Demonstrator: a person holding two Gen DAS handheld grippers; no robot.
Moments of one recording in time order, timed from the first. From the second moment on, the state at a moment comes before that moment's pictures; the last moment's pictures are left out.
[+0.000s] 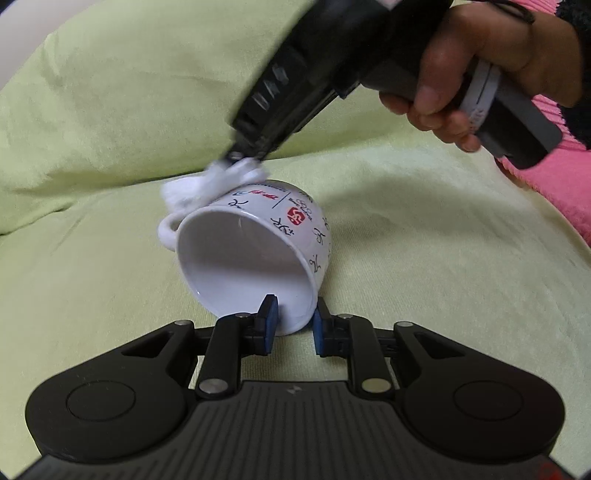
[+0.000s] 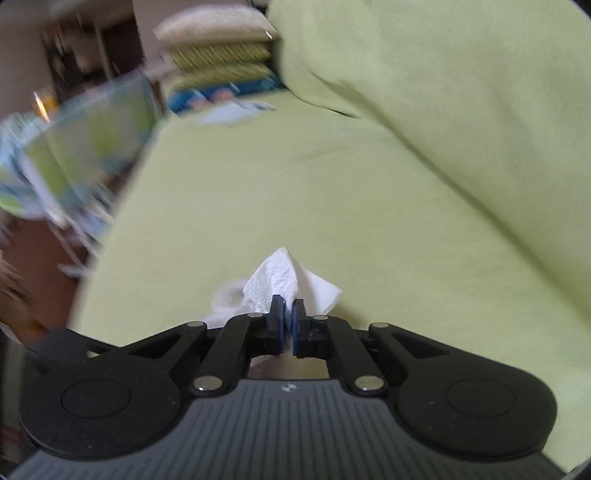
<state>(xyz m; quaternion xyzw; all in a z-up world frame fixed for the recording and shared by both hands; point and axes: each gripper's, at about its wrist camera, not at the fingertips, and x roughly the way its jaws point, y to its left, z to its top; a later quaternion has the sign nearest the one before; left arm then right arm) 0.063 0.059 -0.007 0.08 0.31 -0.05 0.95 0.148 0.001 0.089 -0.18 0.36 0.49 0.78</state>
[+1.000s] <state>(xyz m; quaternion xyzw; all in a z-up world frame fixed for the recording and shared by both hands) 0.065 0.052 -0.011 0.06 0.32 -0.04 0.94 0.155 -0.030 0.073 -0.14 0.38 0.47 0.79</state>
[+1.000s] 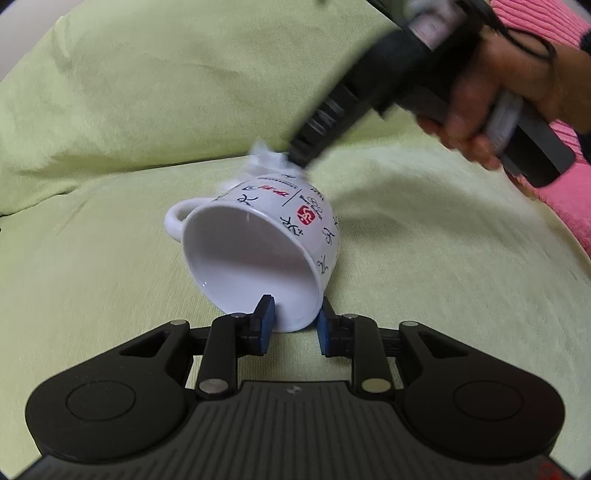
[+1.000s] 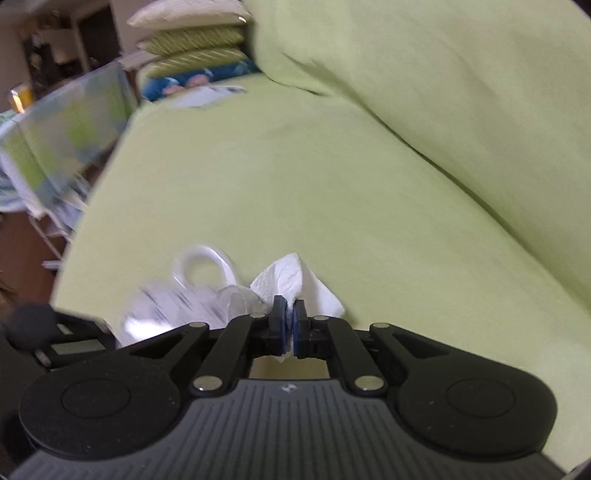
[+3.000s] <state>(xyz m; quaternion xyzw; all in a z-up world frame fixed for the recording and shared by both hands) 0.013 0.121 -0.014 -0.04 0.31 0.00 0.95 0.166 -0.071 0.013 0.29 0.37 0.53 0.70</state>
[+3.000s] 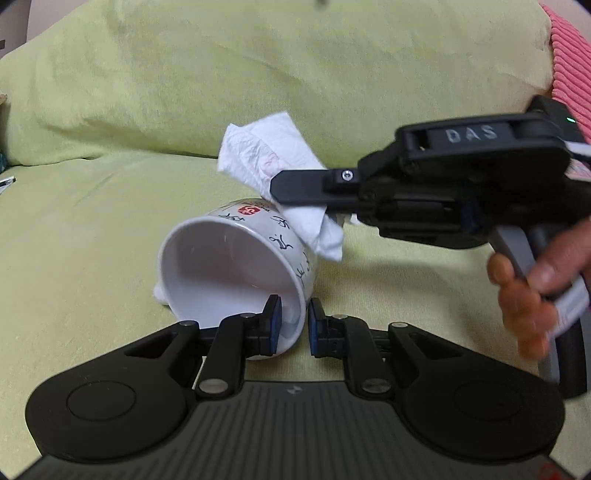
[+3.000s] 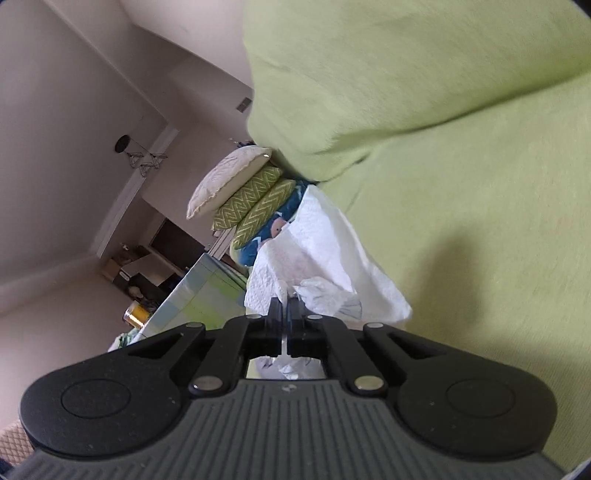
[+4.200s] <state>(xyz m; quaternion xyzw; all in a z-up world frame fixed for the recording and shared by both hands) -0.028 0.123 0.012 0.06 0.29 -0.03 0.95 0.174 -0.089 0.055 0.04 0.53 0.51 0.68</state>
